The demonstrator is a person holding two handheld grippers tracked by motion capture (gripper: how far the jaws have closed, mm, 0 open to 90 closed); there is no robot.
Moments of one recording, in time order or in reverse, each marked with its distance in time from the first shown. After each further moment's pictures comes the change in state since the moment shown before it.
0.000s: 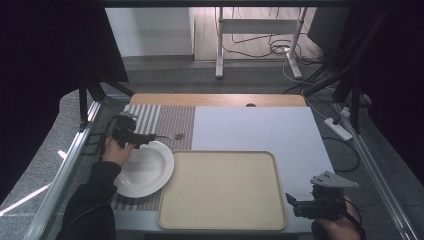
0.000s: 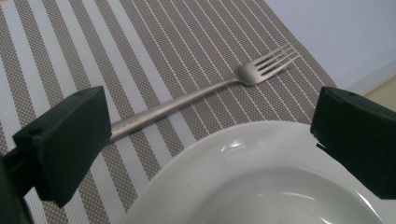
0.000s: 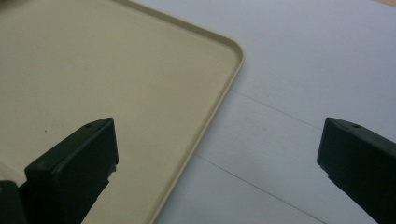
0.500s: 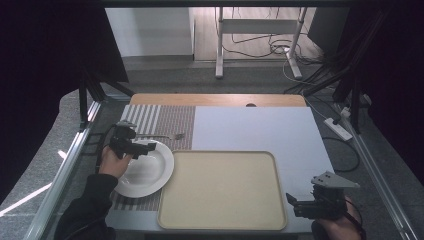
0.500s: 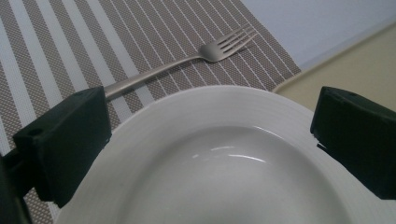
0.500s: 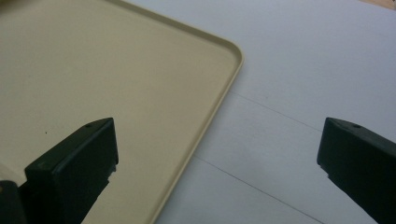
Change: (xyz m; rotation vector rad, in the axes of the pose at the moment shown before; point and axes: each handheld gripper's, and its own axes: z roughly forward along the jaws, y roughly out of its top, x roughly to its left) left arm -0.026 -0.022 -0.024 -0.017 -0.028 0.025; right arm 0.000 0.000 -0.001 -0.012 -0.001 0.001
